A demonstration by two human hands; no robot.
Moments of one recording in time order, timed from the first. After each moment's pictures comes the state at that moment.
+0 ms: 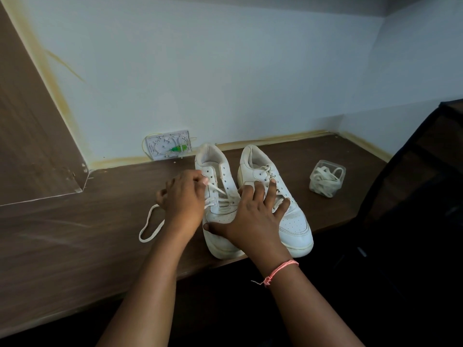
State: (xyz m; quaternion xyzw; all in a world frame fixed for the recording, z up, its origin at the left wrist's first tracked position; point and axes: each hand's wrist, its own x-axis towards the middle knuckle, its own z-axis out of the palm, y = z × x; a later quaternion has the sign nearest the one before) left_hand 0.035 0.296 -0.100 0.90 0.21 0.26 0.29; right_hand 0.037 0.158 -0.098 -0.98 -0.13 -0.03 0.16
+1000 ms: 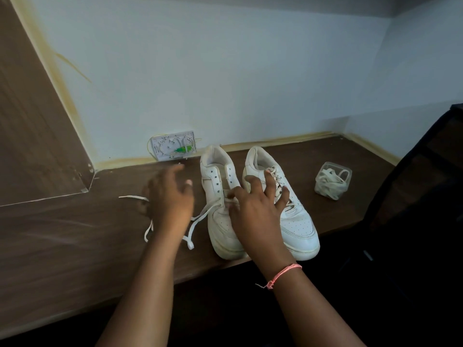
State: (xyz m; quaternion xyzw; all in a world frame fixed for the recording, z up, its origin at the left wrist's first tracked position) left_hand 0.025 0.319 -0.094 0.84 0.32 0.29 0.33; right_hand 0.042 0.165 -0.100 -0.94 -0.19 -0.21 0.19
